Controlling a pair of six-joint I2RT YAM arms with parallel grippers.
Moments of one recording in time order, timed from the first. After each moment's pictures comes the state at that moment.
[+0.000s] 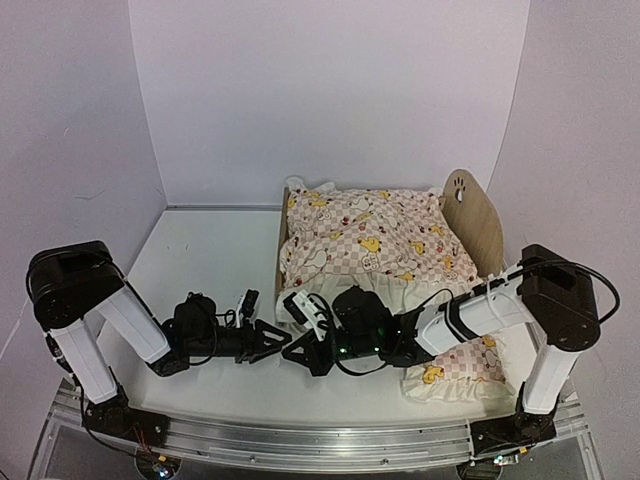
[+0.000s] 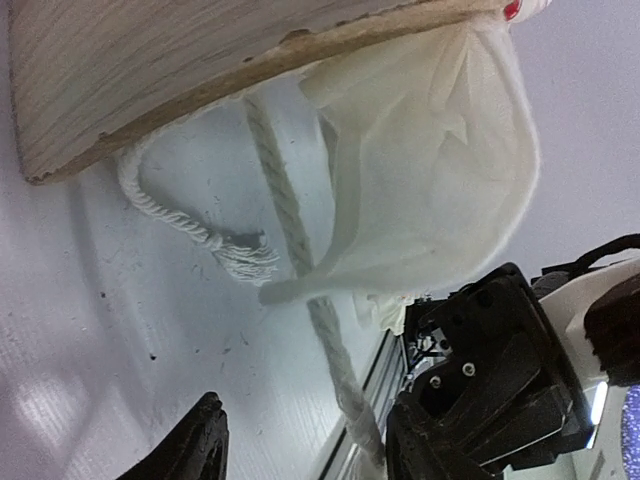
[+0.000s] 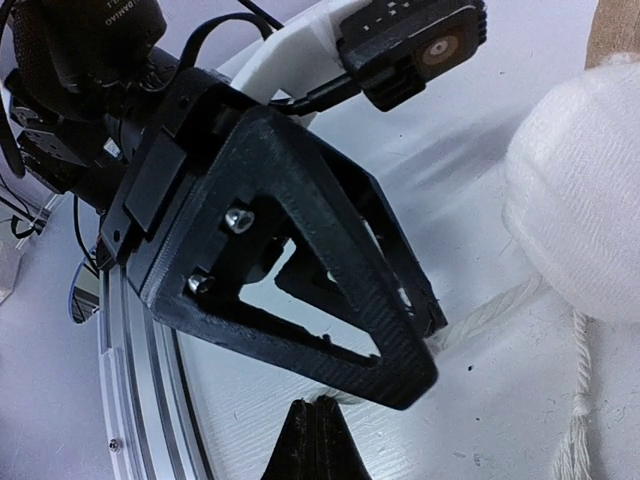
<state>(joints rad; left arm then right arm) -0.86 1.71 0.31 1.08 0.45 -1.08 1.14 1.83 0.86 0.44 -0.27 0.36</state>
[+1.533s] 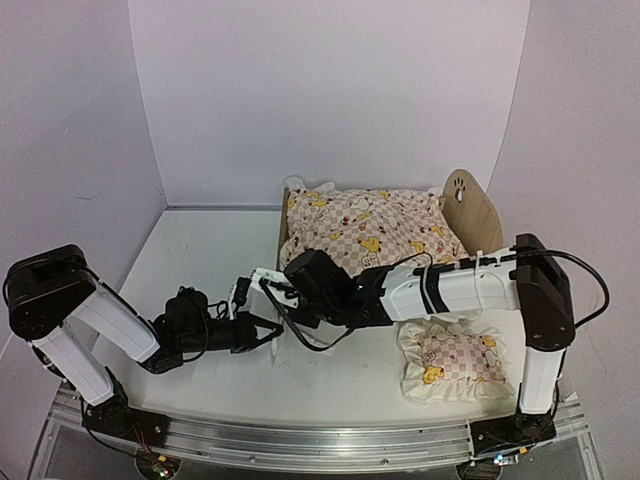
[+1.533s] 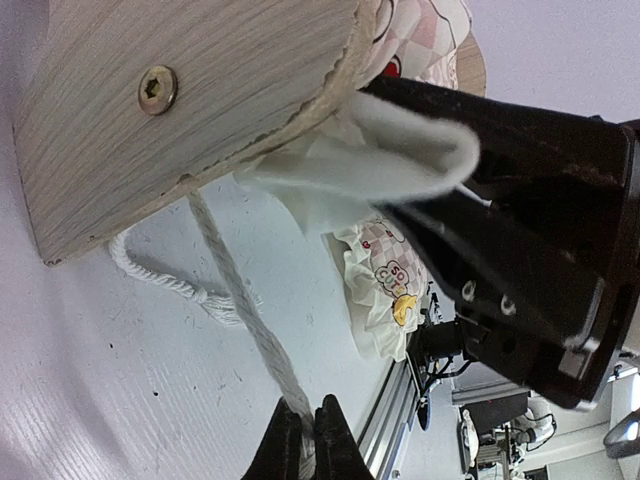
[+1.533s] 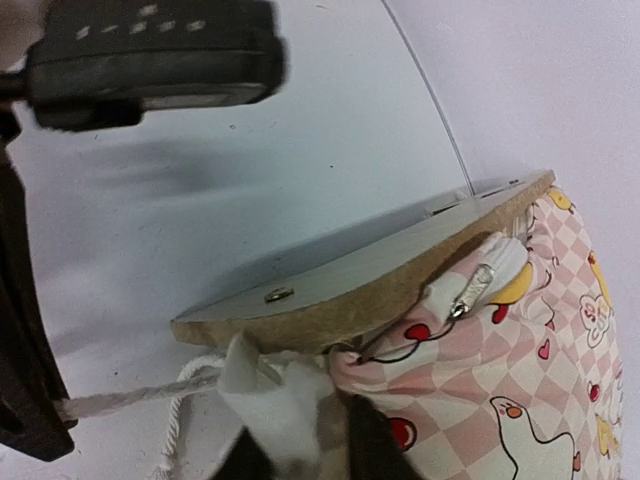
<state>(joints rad) -0.86 1.59 0.30 1.03 0.36 -0.99 1.15 1.95 1.37 -0.10 0.44 -0.49</state>
